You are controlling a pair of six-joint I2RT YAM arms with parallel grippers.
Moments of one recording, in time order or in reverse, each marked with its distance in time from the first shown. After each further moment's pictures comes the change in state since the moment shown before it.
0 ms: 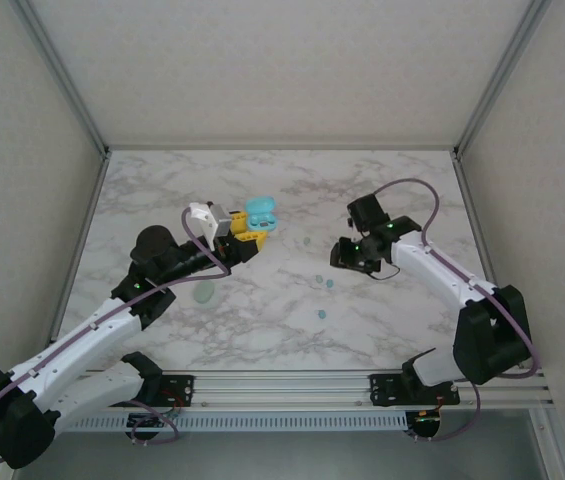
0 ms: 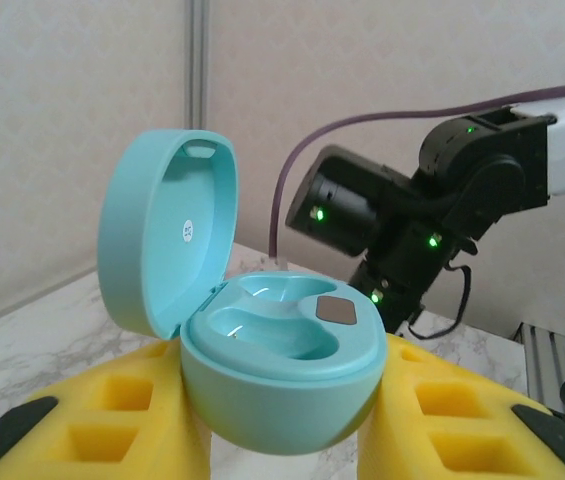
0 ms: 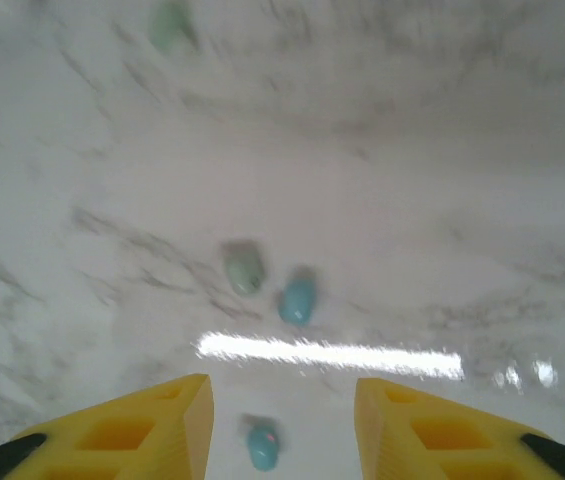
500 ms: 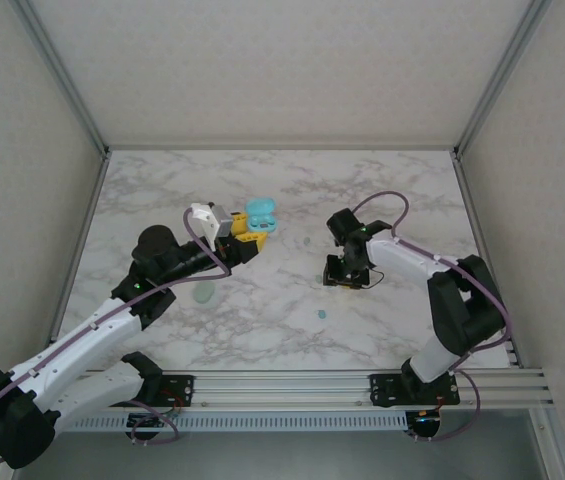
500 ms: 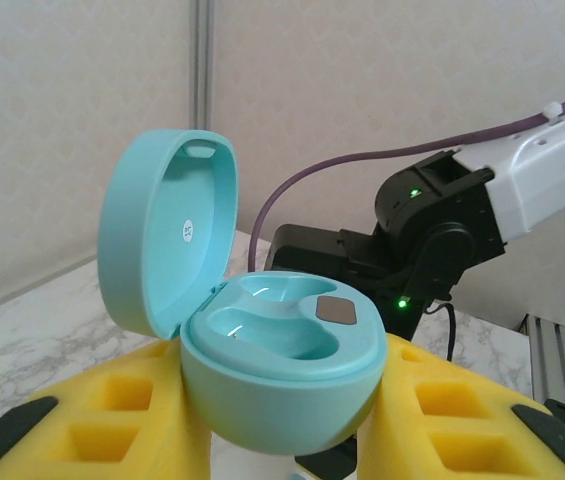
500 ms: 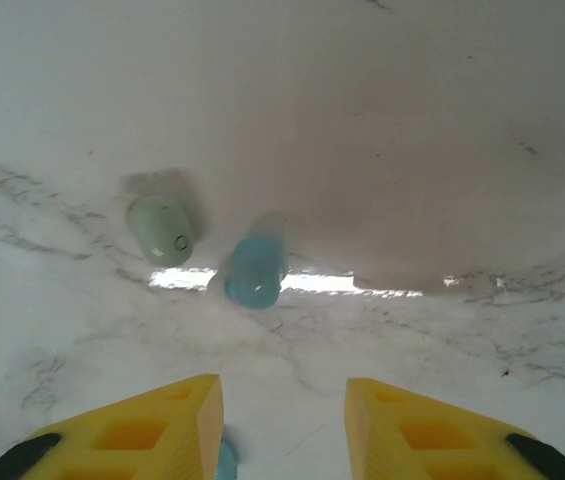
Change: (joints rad) left arm 0.000 0.000 0.000 -0.026 -0.006 0.008; right arm 0.068 0.189 -0.013 0.005 0.021 0.026
